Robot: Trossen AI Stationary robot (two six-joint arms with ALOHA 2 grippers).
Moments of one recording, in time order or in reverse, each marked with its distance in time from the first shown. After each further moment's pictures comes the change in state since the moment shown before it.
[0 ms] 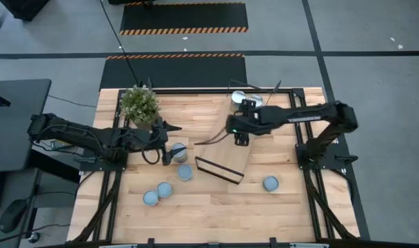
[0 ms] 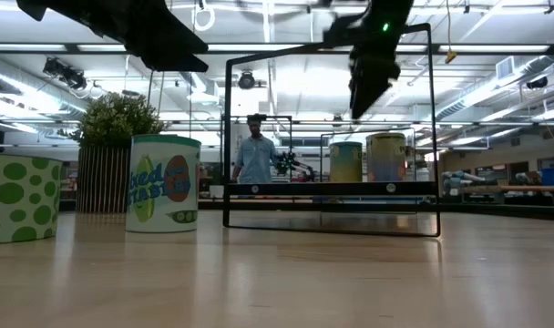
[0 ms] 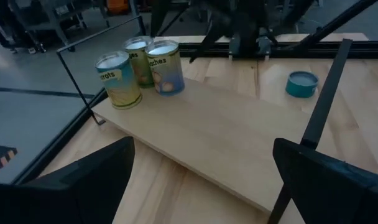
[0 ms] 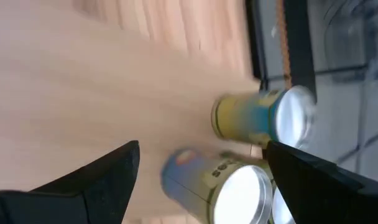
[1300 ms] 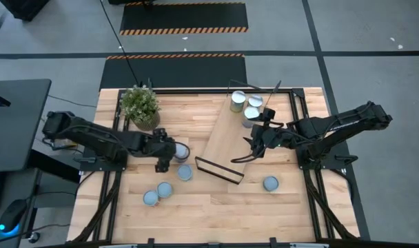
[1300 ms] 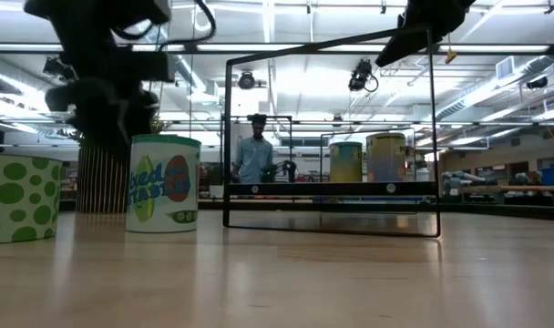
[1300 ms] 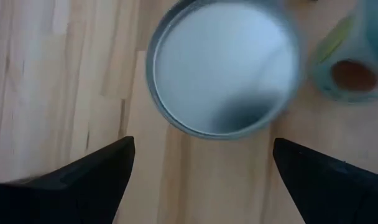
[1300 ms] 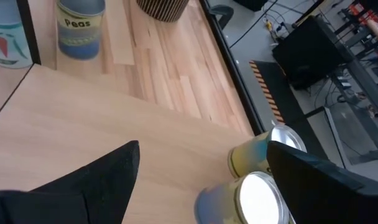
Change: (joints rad) left arm -0.012 0.323 0.166 -0.702 0.060 -0.111; right arm 0.247 -0.474 -0.412 0.396 0.116 0.020
